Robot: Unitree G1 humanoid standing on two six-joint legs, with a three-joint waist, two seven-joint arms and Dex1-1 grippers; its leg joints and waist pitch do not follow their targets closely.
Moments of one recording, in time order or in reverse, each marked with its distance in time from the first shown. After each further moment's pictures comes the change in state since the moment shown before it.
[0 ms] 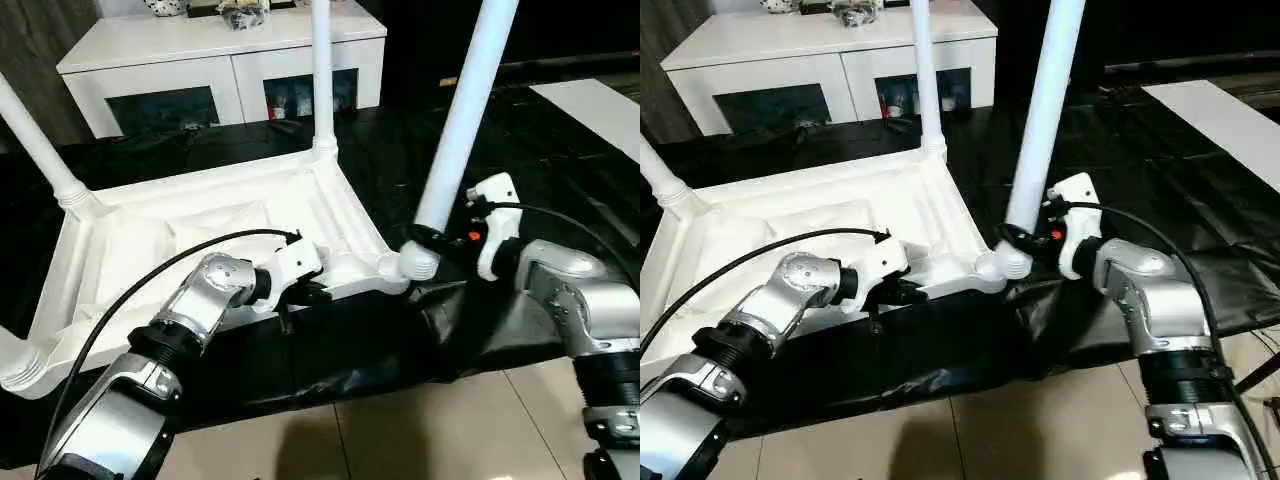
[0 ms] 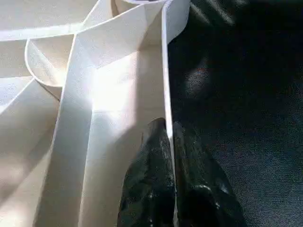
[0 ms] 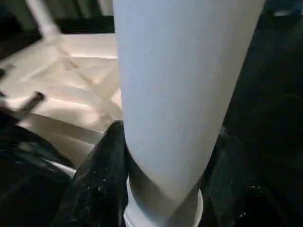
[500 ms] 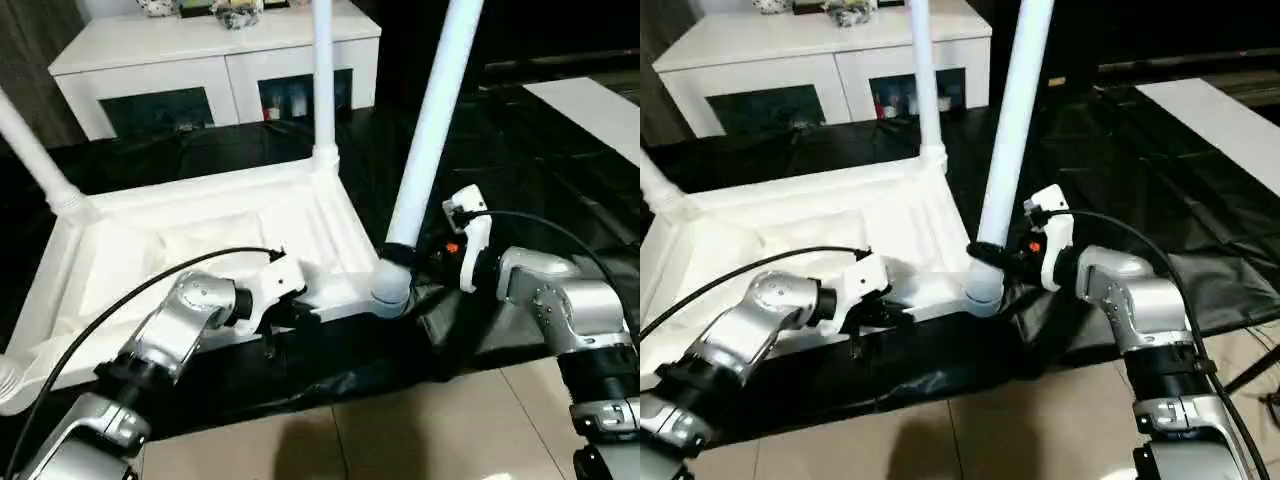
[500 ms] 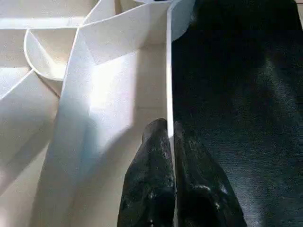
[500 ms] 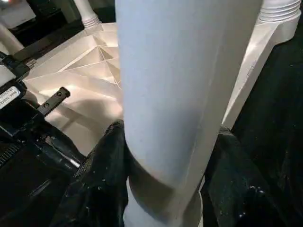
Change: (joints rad) left arm 0.195 0.099 0.018 -0.347 -0.038 0.167 -0.060; right arm -0.016 0.011 0.055 0.054 0.021 0.029 0.105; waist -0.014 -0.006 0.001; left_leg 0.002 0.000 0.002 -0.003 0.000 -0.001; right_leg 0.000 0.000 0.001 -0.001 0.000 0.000
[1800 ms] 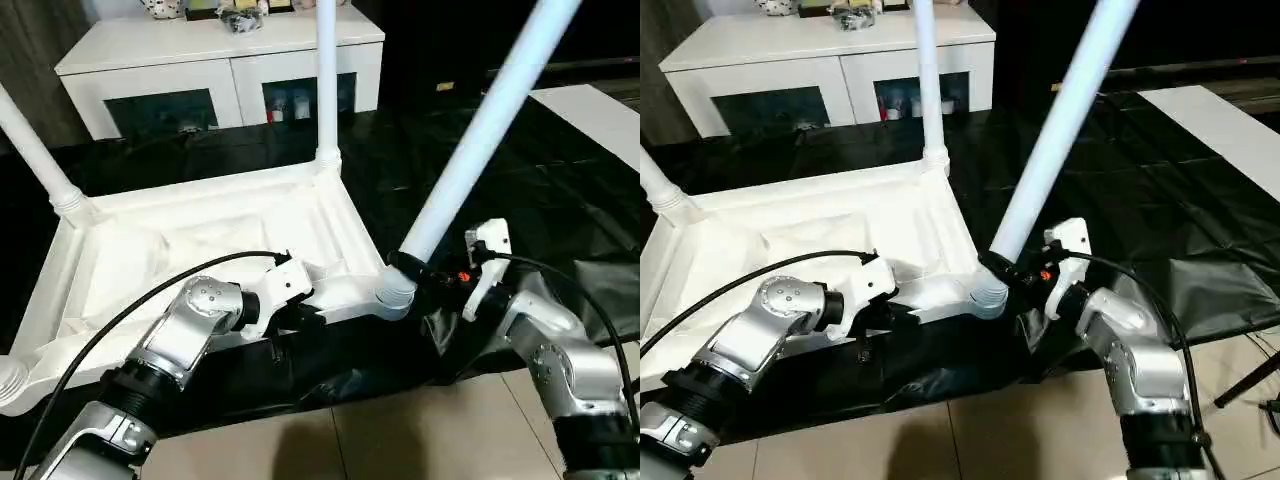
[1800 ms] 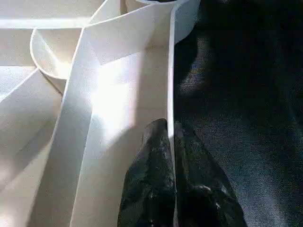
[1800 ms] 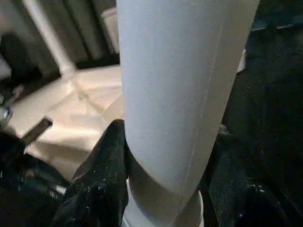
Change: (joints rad) left arm 0.012 -0.038 0.001 -0.021 0.028 0.026 0.051; right arm 0.275 0.137 -0.127 -0.131 0.050 -0.241 -0.155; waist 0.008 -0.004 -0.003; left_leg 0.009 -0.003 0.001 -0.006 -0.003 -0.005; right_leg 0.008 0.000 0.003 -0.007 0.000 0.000
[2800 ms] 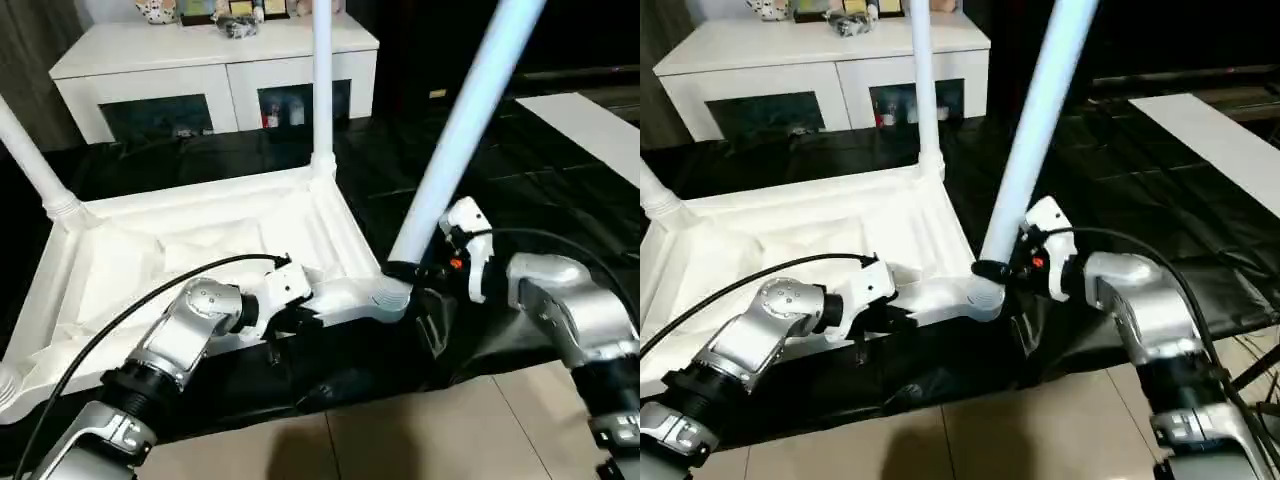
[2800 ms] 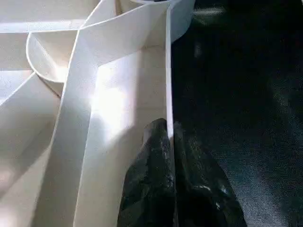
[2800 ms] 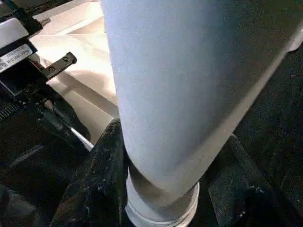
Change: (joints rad) left arm 0.000 0.012 -0.008 0.018 0.018 -0.009 -0.006; right arm -0.266 -0.203 0.232 0.173 -0.129 0.121 0.246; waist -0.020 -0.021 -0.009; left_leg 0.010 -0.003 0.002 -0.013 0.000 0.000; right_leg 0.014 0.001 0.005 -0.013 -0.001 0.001
